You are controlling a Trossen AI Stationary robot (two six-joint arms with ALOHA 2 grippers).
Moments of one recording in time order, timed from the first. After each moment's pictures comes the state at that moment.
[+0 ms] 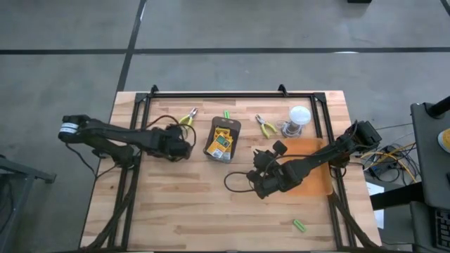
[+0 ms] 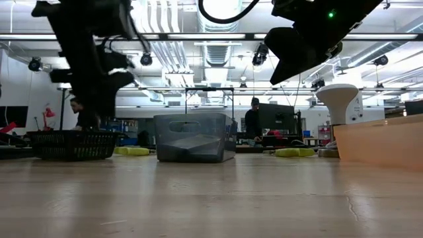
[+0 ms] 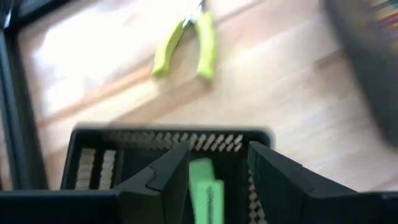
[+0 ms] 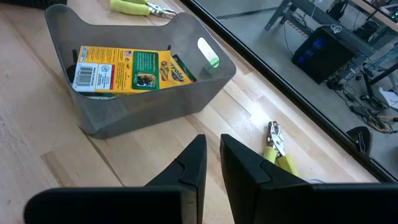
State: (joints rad) left arm -0.05 1.26 0.78 -0.90 -0.60 -1.11; right arm 0.41 1.68 1.09 -0.72 1.04 0.89
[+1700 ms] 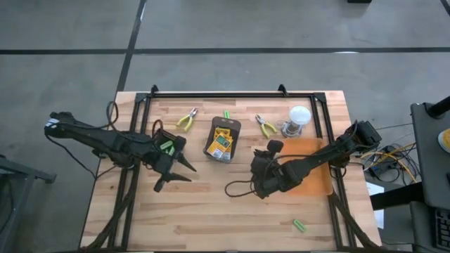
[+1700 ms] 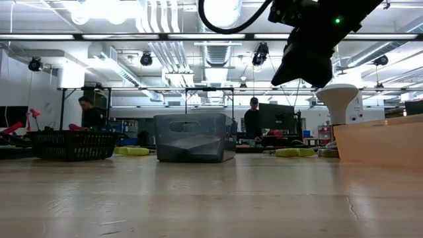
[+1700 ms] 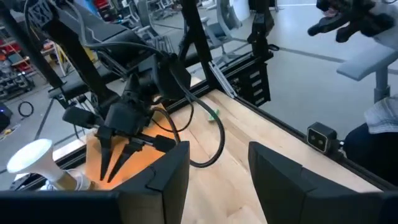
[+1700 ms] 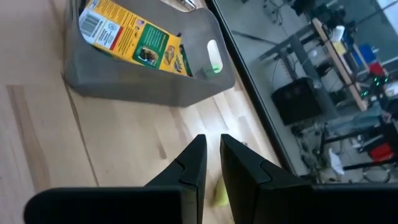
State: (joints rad) left arm -0.30 0.89 0.78 -0.07 0.09 0.33; right arm 0.41 1.68 1.09 -0.72 1.04 0.48
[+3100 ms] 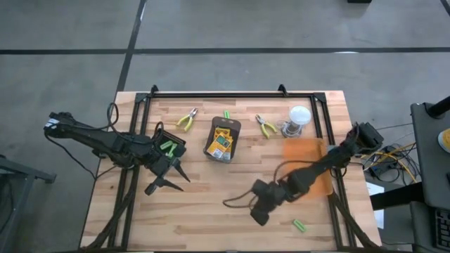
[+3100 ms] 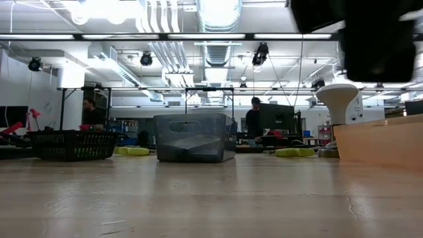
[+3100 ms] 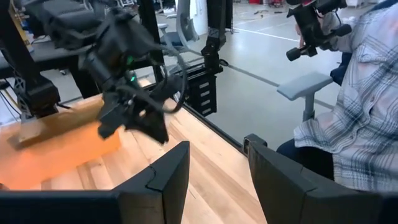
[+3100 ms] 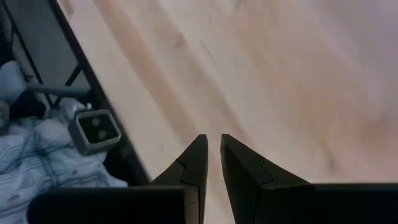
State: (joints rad) left arm -0.30 0.85 0.71 -0.05 0.29 0.14; right arm 0.51 1.67 1.08 -0.37 0.00 1.25
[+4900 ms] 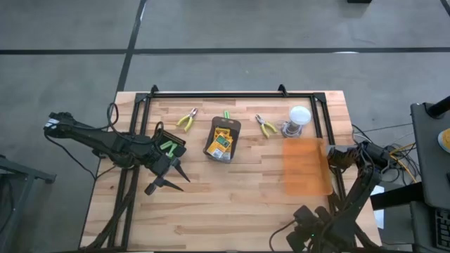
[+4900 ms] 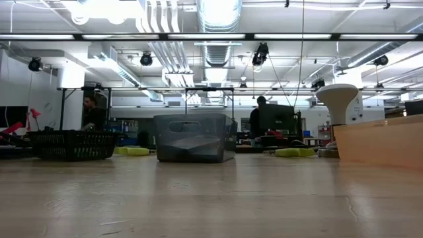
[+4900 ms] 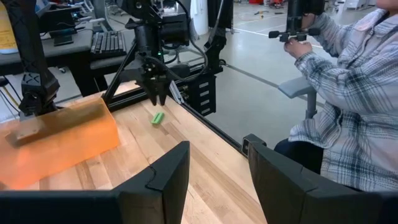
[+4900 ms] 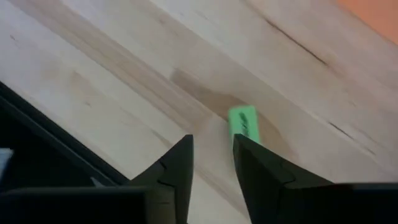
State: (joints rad) left arm -0.30 0.85 0.71 -0.05 0.29 0.13; right arm 1.08 1.82 1.32 -1.03 0.26 2.06
